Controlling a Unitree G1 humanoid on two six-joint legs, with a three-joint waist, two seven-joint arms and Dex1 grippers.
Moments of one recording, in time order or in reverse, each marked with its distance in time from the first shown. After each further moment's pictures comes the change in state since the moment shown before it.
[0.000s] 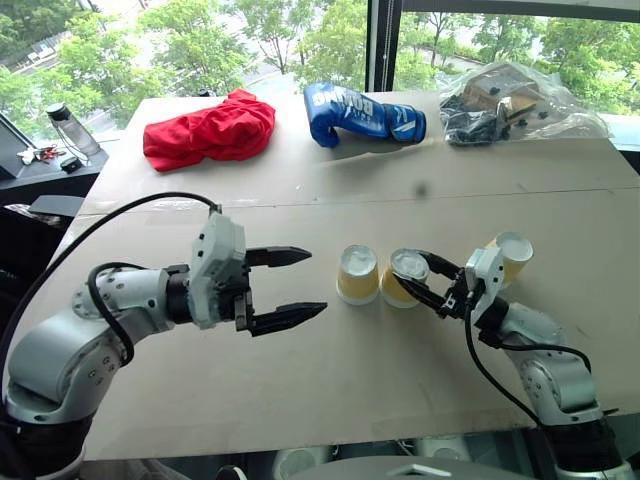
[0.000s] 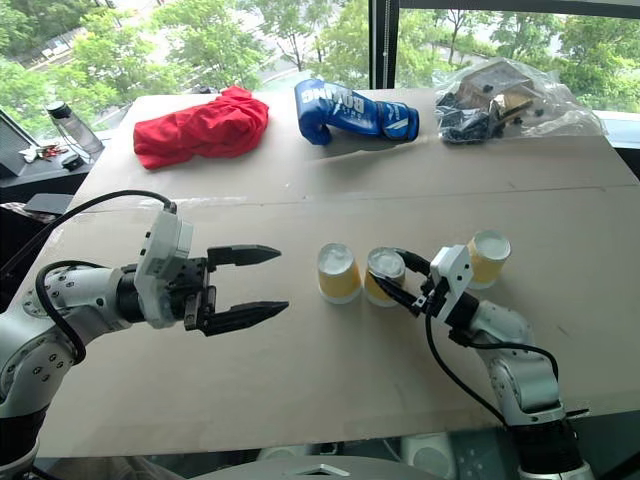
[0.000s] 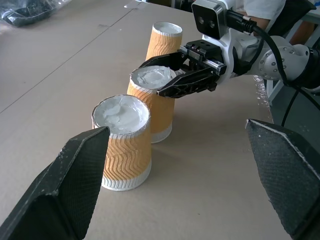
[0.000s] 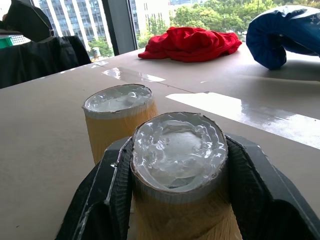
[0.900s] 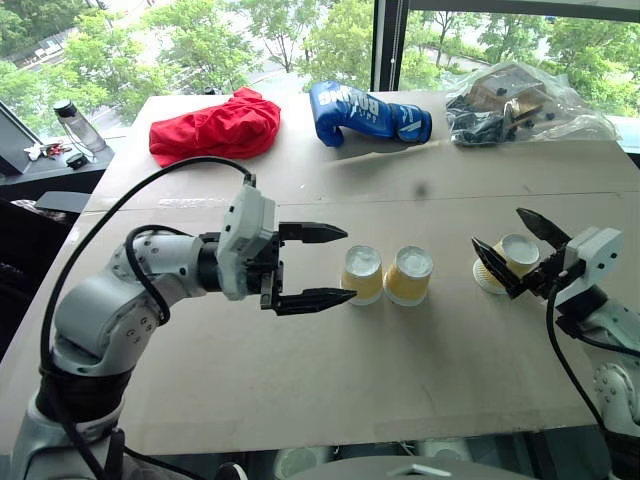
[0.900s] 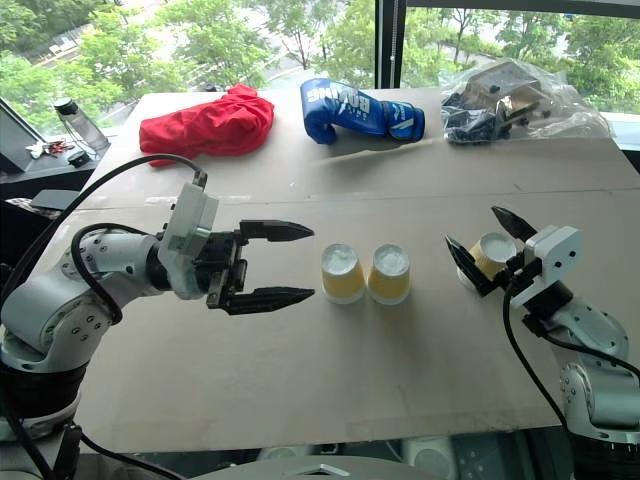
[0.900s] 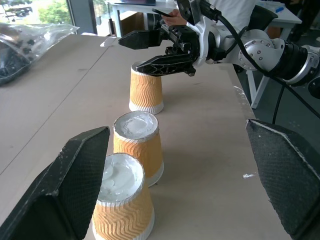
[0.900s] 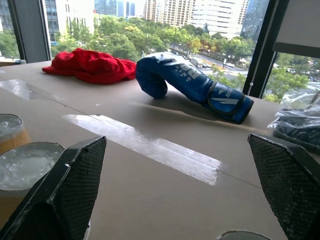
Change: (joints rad) left arm -0.295 -0.079 -0.189 0.088 0.028 -0.037 -0.069; right arm 0.108 -0.118 -0.350 -0.108 0.041 -0.032 -0.141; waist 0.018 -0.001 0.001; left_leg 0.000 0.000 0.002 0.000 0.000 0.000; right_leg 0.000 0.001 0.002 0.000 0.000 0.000
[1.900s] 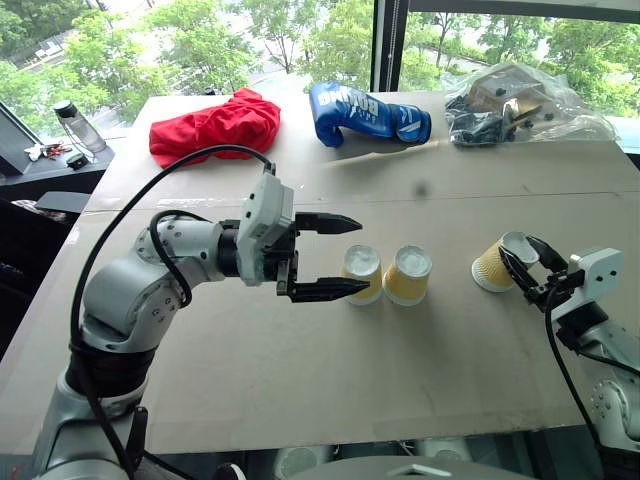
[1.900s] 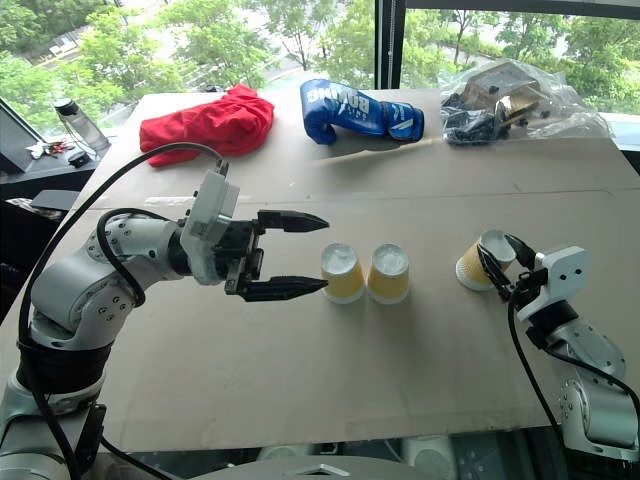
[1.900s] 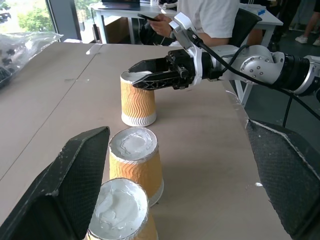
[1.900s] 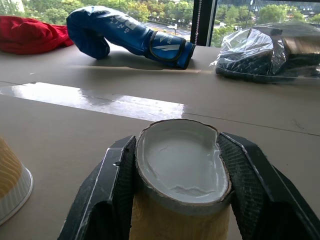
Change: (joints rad) left arm -0.081 -0.053 -0.048 0.053 0.059 0.002 -0.030; right arm 0.049 0.064 -0.025 0.069 -0.032 0.026 -0.100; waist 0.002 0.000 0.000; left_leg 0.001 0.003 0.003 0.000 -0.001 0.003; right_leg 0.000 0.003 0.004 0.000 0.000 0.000
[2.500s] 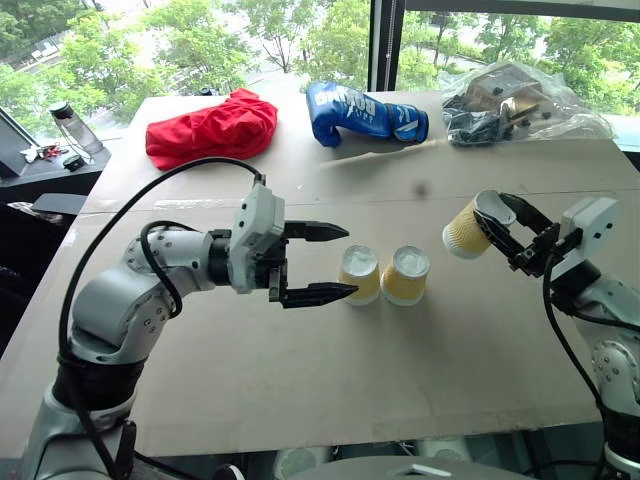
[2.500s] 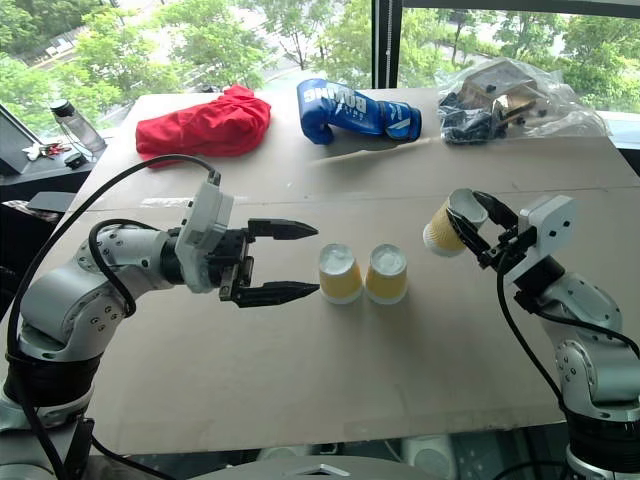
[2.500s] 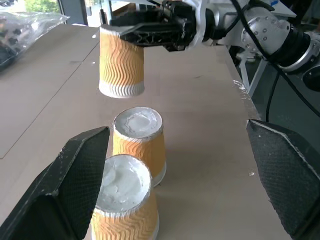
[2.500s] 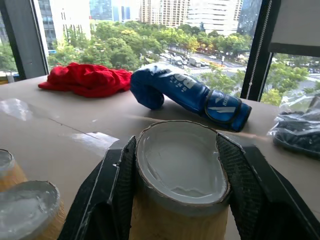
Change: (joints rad) left arm 0.100 0.044 0.059 -0.020 0.019 -0.001 0.006; right arm -0.236 -0.098 0.073 -0.141 0.145 0.189 0.050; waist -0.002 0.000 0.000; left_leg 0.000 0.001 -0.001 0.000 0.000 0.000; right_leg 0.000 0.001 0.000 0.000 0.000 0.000
